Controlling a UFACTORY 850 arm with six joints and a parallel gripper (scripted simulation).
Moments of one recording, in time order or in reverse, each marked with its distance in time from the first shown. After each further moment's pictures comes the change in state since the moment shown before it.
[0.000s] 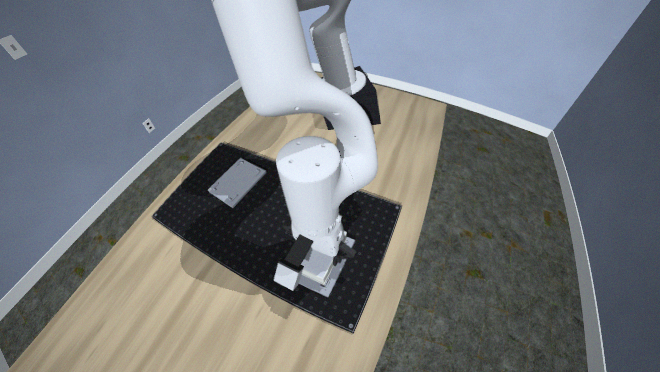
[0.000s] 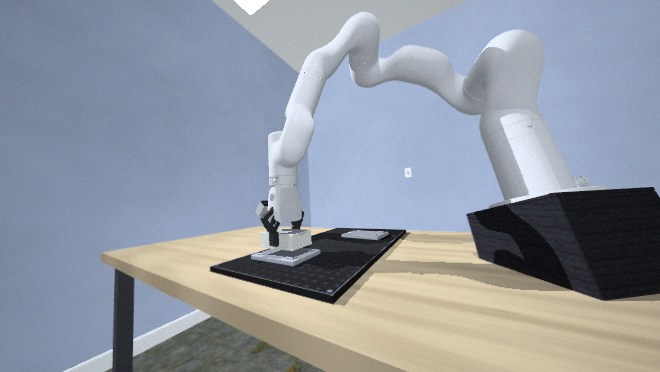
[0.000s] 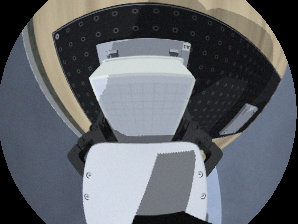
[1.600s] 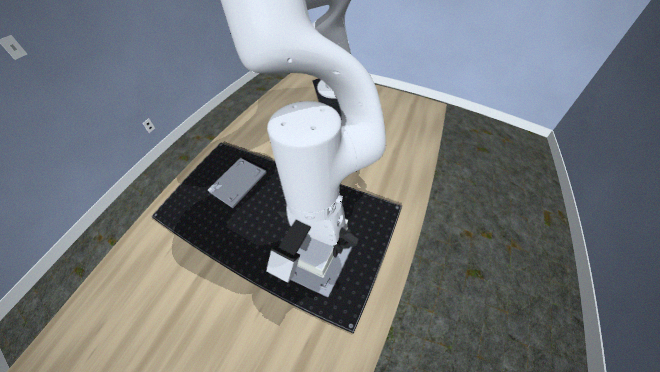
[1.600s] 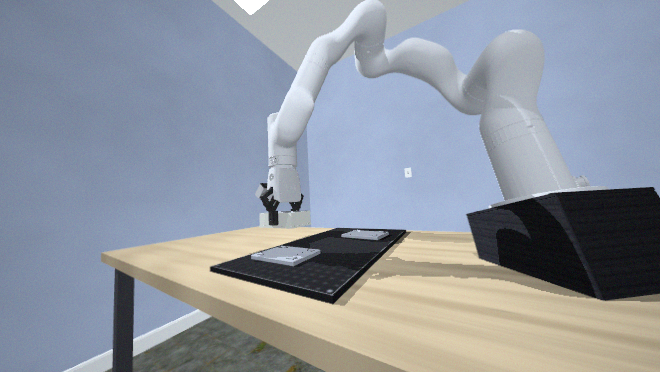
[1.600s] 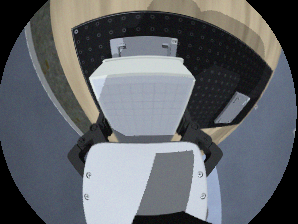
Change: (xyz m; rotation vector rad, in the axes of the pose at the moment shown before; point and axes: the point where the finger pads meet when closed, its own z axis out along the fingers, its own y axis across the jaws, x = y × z) arm 0.000 0.000 -0.057 0.000 0.000 0.000
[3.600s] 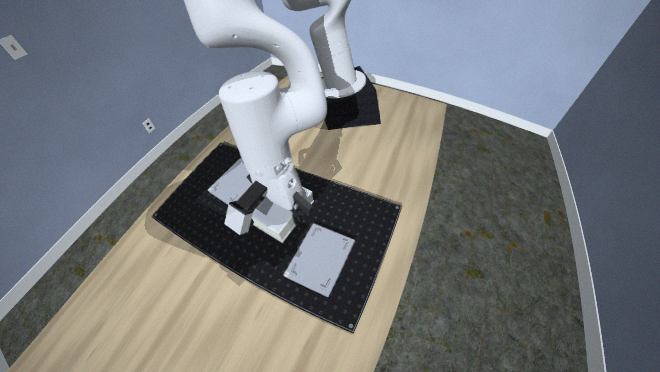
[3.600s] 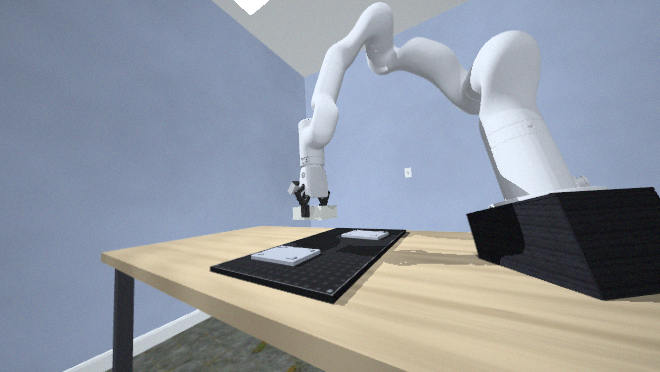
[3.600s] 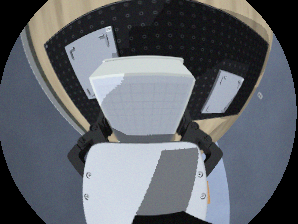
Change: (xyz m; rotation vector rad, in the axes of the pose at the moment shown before) arm -0.033 0.106 -0.011 0.000 -0.002 0.101
